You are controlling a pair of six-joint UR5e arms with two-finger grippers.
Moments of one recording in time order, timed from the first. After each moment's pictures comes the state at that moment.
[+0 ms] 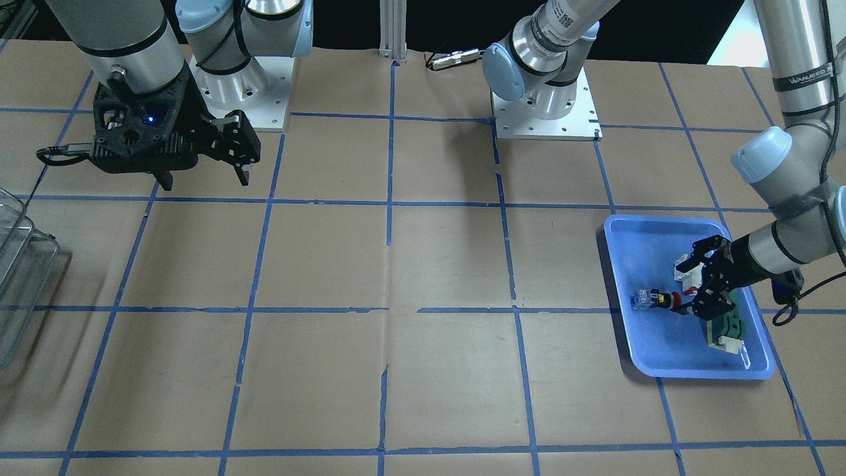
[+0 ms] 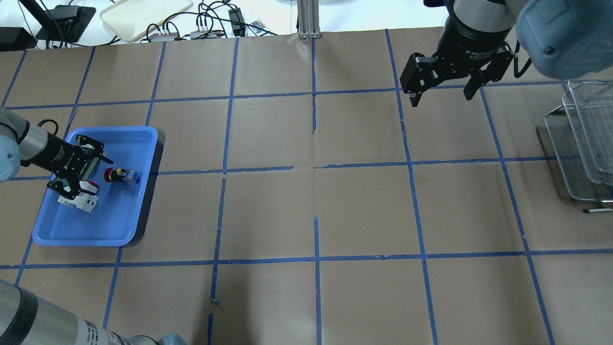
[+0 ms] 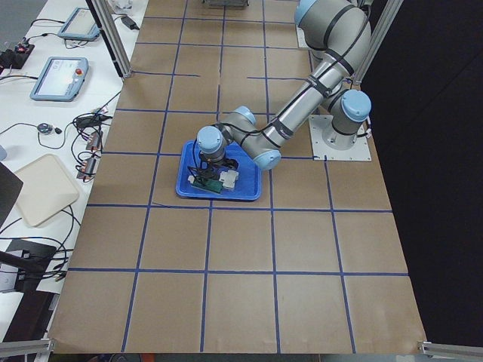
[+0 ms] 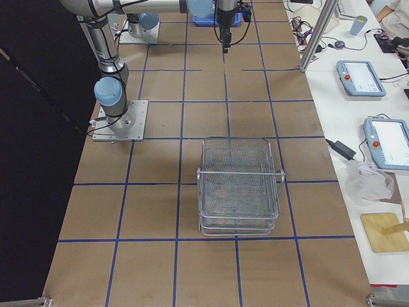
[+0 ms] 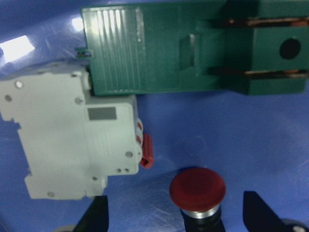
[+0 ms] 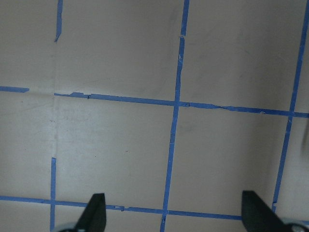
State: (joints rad) left arm -0.92 -2.00 -1.83 -1.10 1.38 -0.60; right arm 1.61 -1.52 1.52 -1.59 -1.57 -0.06
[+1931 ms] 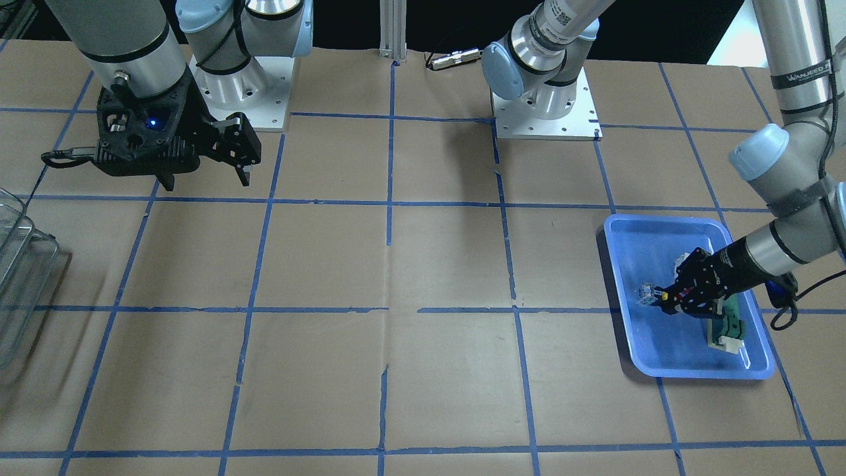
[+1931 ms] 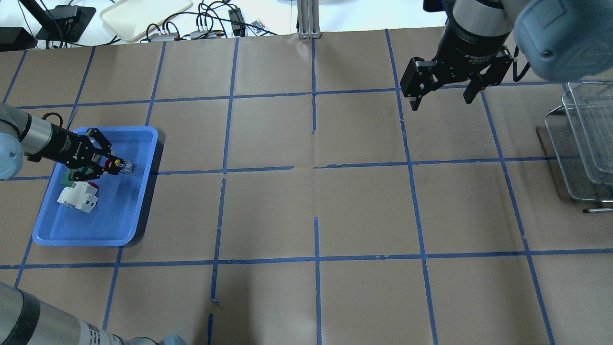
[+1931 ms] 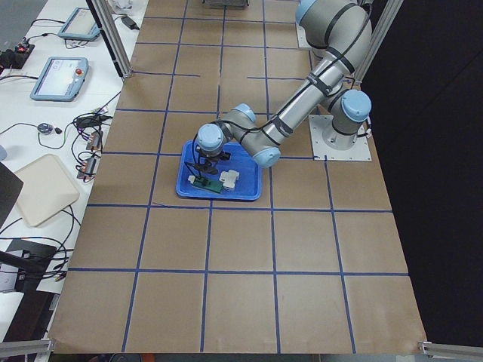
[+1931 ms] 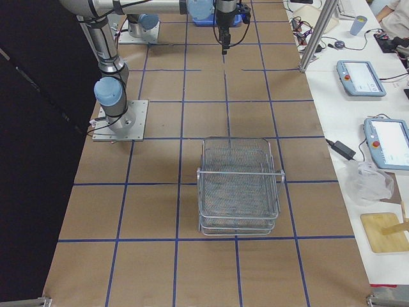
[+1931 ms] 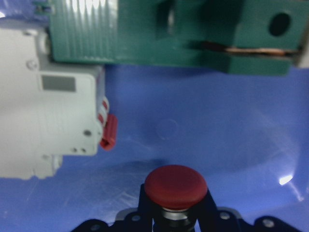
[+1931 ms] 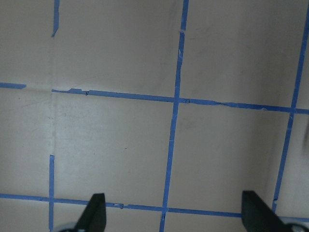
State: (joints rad) left arm -0.95 -1.97 -1.83 -1.10 1.21 -0.66; right arm 1.61 -1.52 1.53 -1.59 -1.57 -0.06
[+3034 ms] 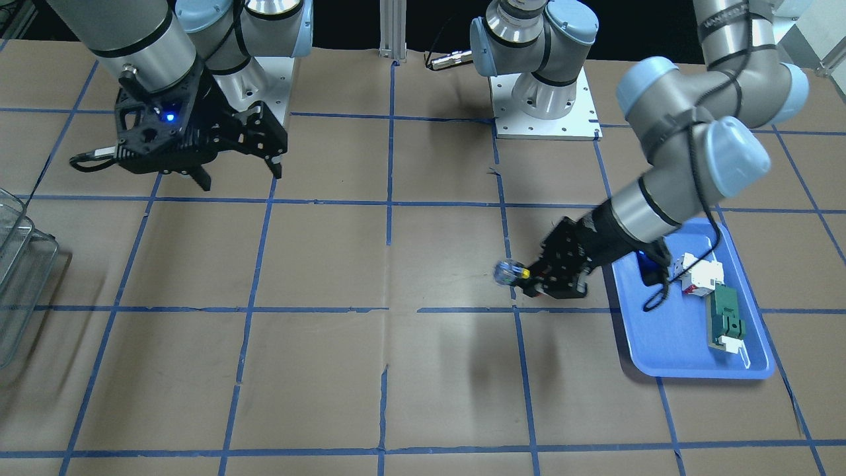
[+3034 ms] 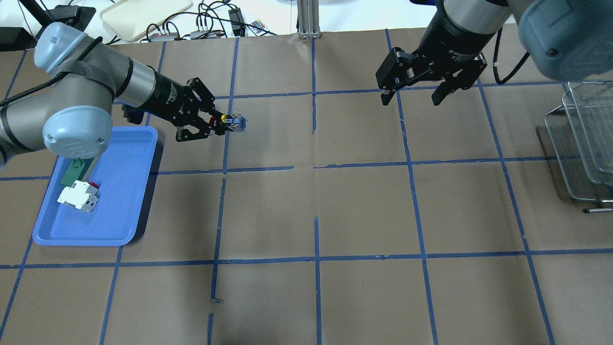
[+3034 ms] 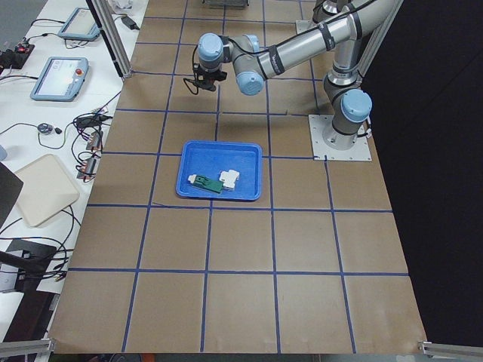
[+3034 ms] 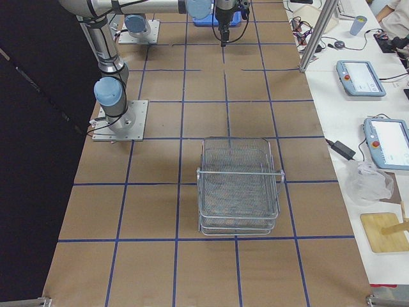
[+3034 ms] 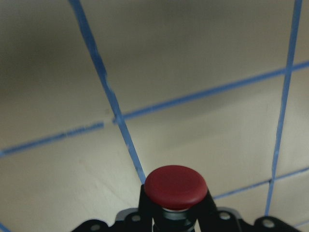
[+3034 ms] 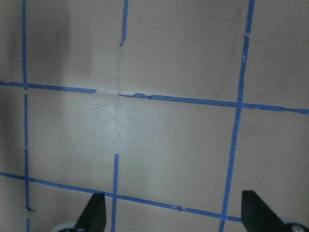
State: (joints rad) left arm -1.43 -1.75 -1.83 -1.11 1.00 -1.25; right arm 1.60 -1.53 1.53 -1.58 -1.32 -0.07
